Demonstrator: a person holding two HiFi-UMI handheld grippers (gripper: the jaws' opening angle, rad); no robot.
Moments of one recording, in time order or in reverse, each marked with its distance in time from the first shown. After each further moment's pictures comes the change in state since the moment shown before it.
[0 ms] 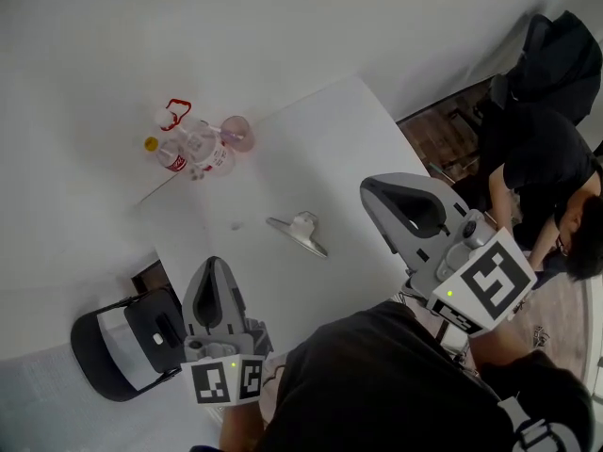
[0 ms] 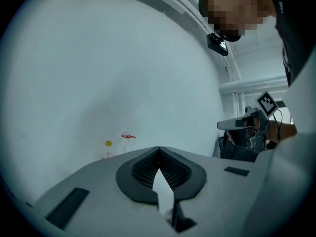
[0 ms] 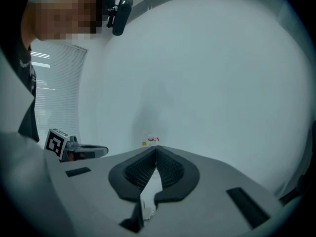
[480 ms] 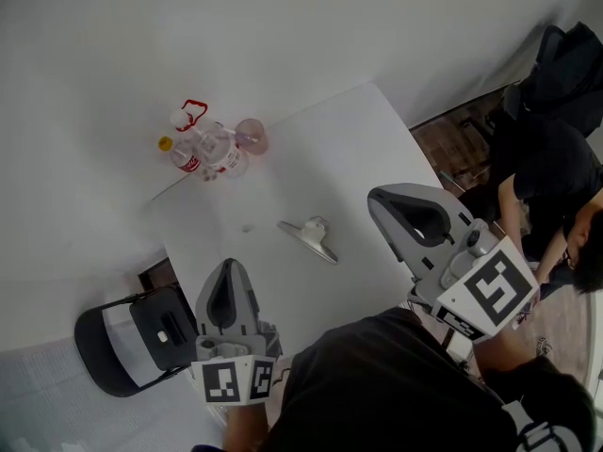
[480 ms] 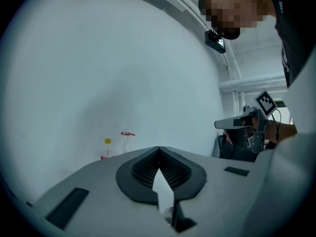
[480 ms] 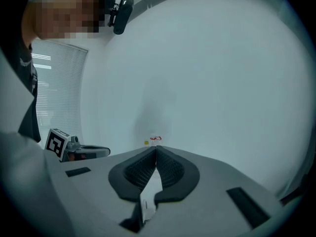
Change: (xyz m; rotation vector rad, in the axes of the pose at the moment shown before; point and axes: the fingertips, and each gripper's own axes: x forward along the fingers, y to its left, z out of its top) left arm 0.002 -0.003 -0.006 0.001 0.017 0.000; right arm 0.008 0.004 -0.004 -0.003 0.004 0.029
